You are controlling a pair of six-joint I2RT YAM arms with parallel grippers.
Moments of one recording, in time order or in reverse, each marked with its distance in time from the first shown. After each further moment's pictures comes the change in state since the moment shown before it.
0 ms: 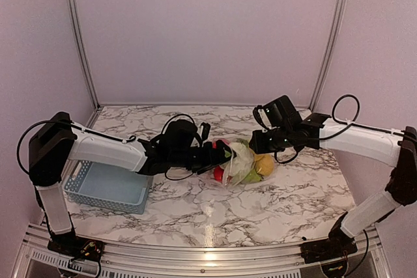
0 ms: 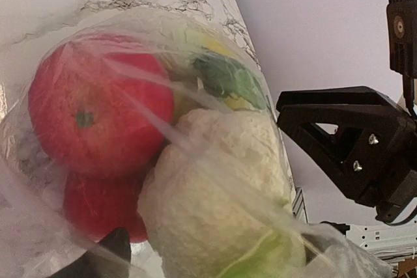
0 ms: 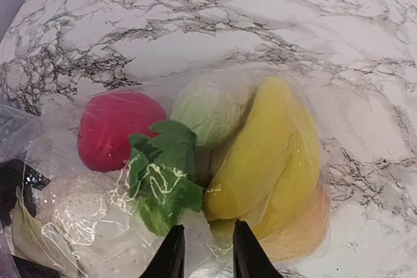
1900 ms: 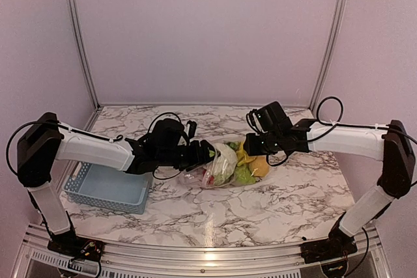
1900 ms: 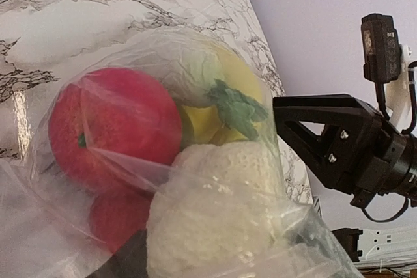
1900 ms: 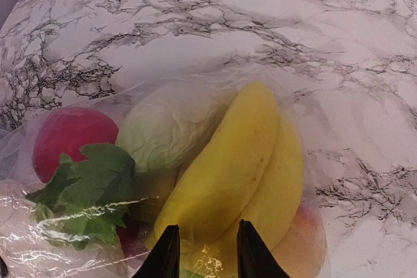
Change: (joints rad) left arm 0.051 -0.083 -0.087 -0.031 -0.038 0.047; right arm 0.005 0.107 -0.035 0.145 0.030 0.039
